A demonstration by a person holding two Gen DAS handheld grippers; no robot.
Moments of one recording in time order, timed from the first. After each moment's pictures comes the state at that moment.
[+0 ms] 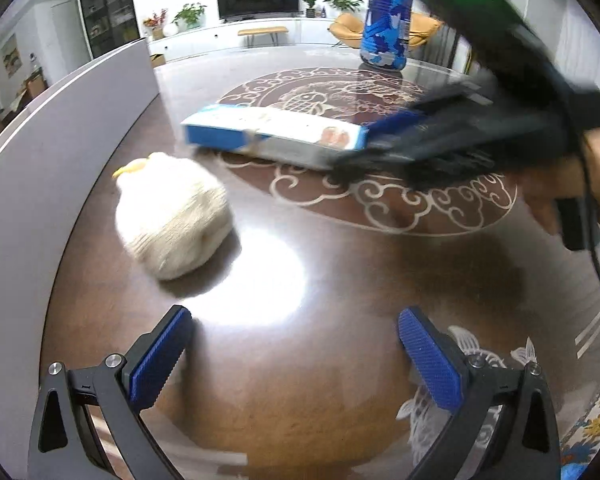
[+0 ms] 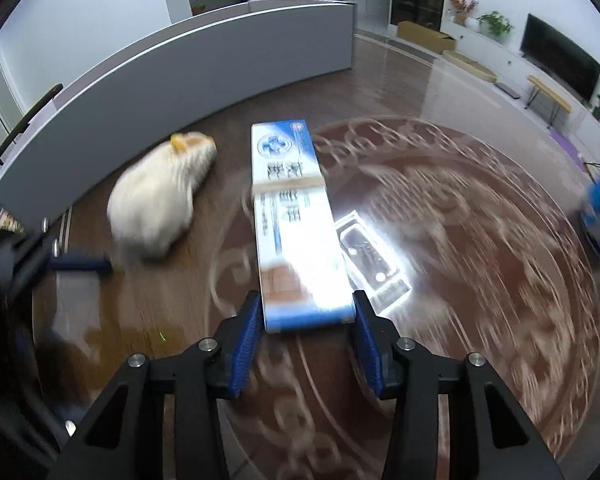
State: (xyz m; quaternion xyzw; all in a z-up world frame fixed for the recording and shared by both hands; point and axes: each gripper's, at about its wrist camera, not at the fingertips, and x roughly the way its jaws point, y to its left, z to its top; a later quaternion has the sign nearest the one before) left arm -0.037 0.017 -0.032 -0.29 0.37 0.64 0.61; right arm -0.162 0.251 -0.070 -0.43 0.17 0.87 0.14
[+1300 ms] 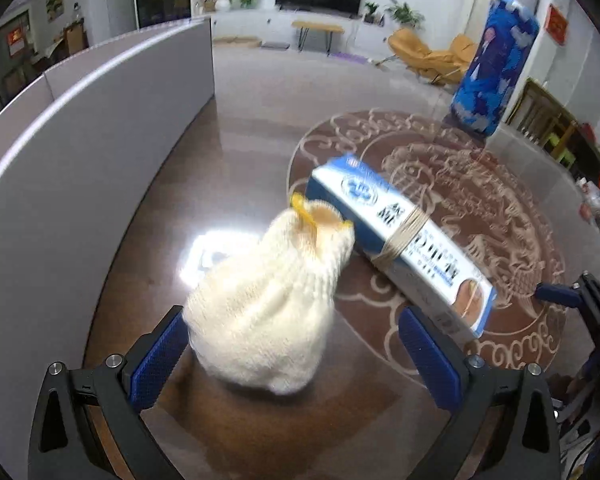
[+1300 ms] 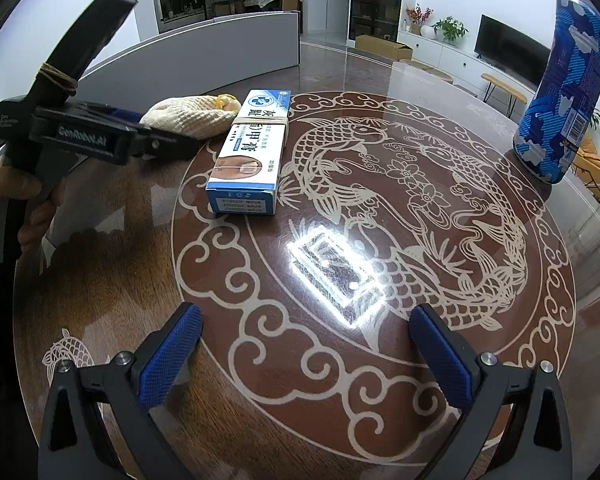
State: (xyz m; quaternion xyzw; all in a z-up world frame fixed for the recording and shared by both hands) left arm -0.115 0.108 -0.009 -0.35 0.29 0.67 0.58; right arm -0.105 0.225 -0.083 -0.40 0.17 0.87 0.20
